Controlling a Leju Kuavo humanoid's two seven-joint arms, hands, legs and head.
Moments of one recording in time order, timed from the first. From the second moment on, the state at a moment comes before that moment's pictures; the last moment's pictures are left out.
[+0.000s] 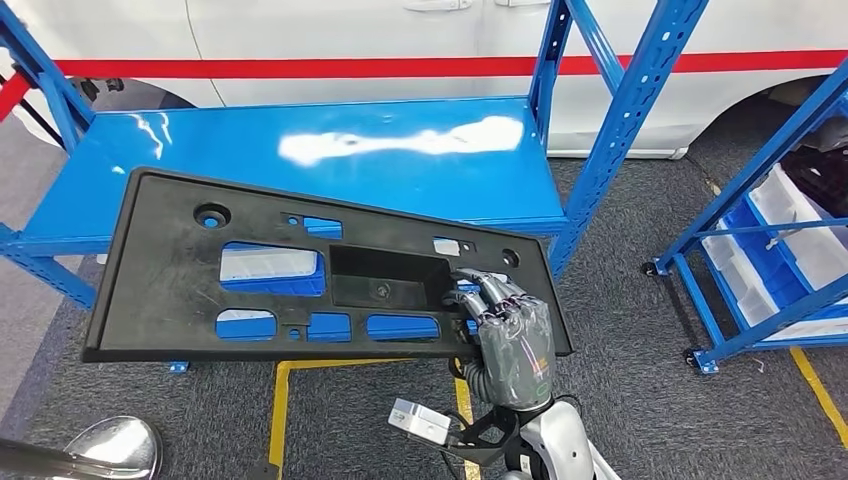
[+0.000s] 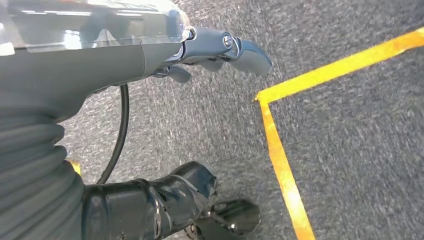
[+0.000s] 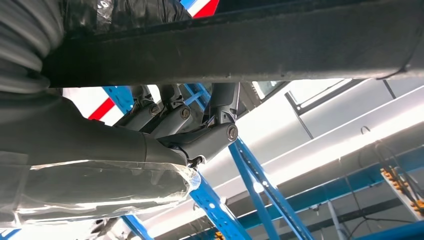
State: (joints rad) left arm -0.09 -0.24 0.95 -0.20 -1.30 0.29 -0.35; right arm -0.12 -0.10 0.71 -1.62 1.27 -0.59 -0.03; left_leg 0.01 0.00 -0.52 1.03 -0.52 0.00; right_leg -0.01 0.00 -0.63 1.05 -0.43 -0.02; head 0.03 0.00
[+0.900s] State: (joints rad) left arm -0.09 -0.24 0.95 -0.20 -1.30 0.29 -0.35; right arm -0.12 -0.09 0.71 -1.62 1.27 -0.59 -0.03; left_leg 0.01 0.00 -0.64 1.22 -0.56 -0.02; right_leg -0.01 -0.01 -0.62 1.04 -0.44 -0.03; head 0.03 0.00
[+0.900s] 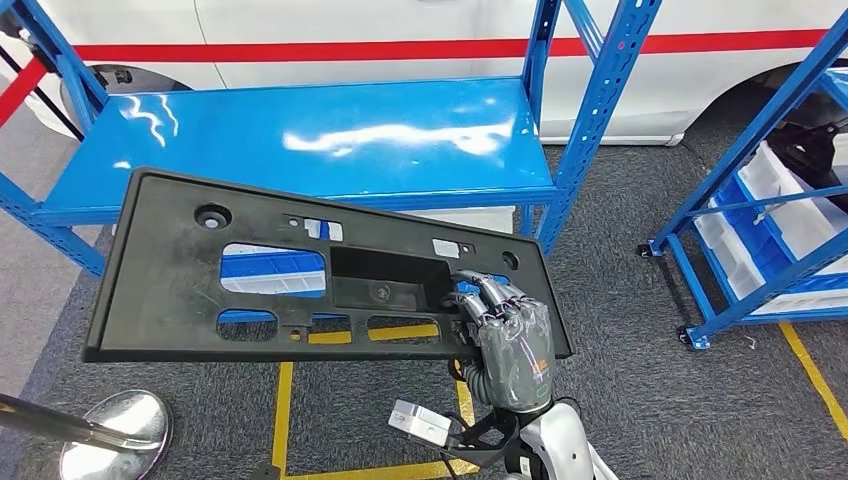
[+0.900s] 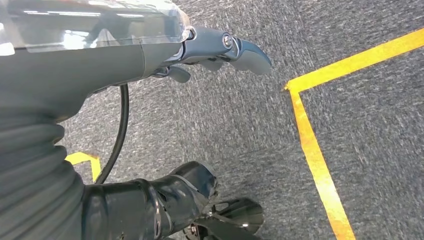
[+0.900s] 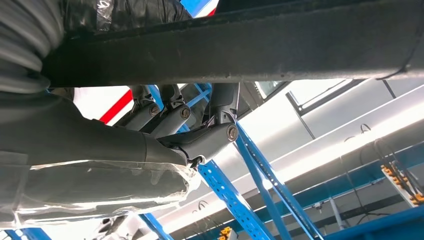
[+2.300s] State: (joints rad) left arm -0.10 -0.24 0.95 -0.20 -1.30 0.30 -0.35; right arm -0.11 -0.09 0.71 -1.62 1.23 -0.59 -0.05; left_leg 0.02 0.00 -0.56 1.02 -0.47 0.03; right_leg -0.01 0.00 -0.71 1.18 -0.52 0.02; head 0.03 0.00
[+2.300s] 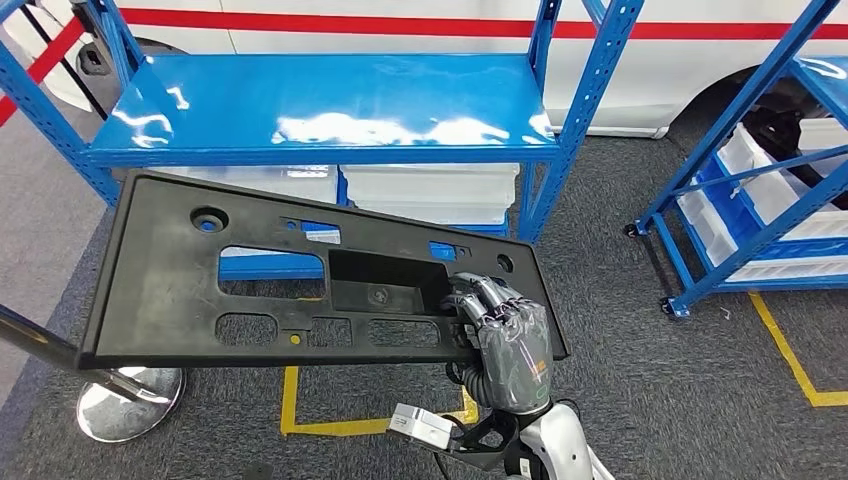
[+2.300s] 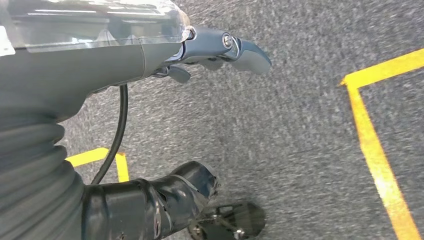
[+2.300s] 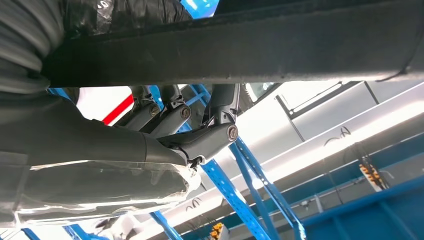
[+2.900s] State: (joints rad) left arm -0.09 -0.24 0.95 -0.20 -1.30 0.30 -0.35; right arm -0.10 -0.09 0.71 -1.62 1.18 -0.58 -0.06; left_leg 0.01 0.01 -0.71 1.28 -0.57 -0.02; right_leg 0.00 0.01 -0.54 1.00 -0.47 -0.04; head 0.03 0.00
